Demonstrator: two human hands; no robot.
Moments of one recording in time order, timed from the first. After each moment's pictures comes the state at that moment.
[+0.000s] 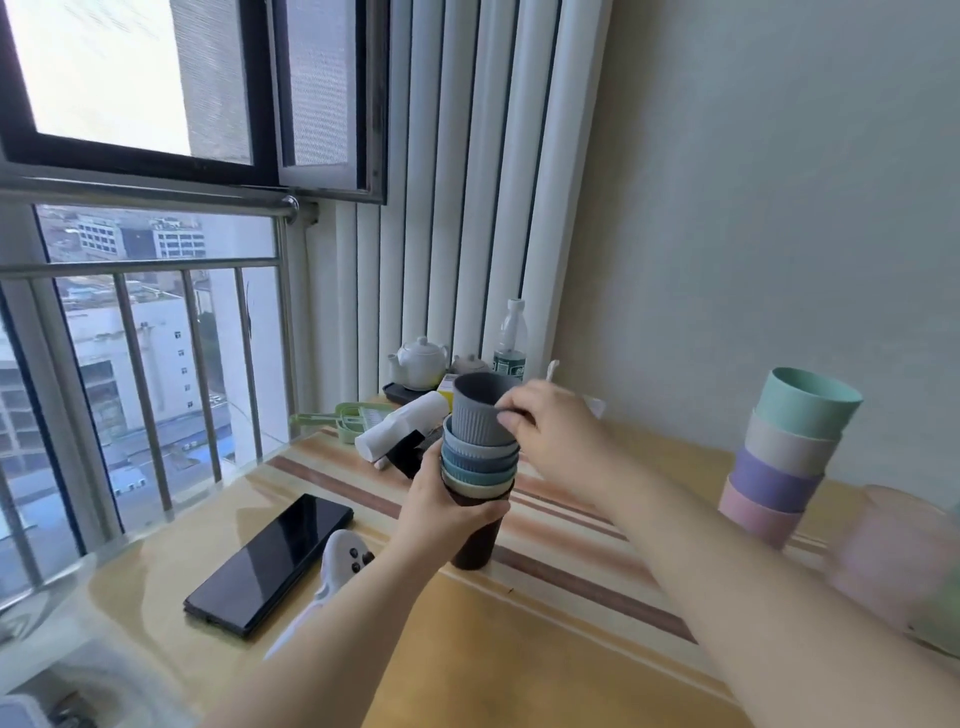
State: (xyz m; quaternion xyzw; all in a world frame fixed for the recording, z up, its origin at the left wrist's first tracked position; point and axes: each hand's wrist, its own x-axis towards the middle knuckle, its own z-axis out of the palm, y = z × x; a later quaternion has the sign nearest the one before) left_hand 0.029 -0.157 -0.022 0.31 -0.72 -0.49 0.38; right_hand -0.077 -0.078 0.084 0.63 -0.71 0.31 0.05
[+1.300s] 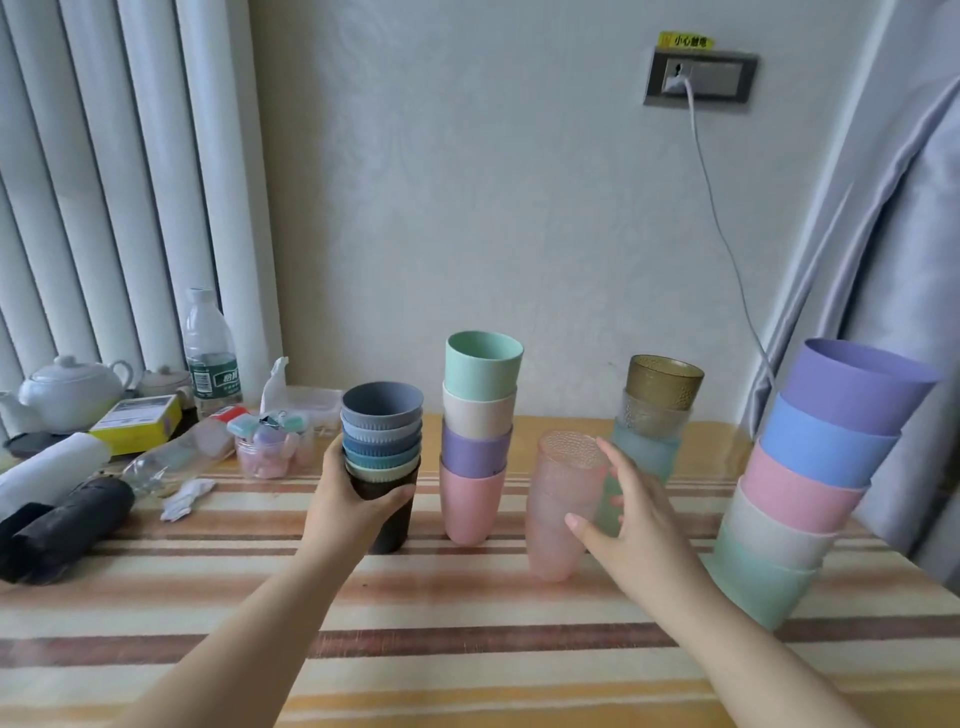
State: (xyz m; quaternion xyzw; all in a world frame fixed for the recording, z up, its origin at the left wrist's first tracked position) left_hand -0.185 -0.080 -0.031 0.23 -0.75 -0.52 0.34; right_hand -0.271 0.176 -0.003 0.28 -0.87 0.38 0.12
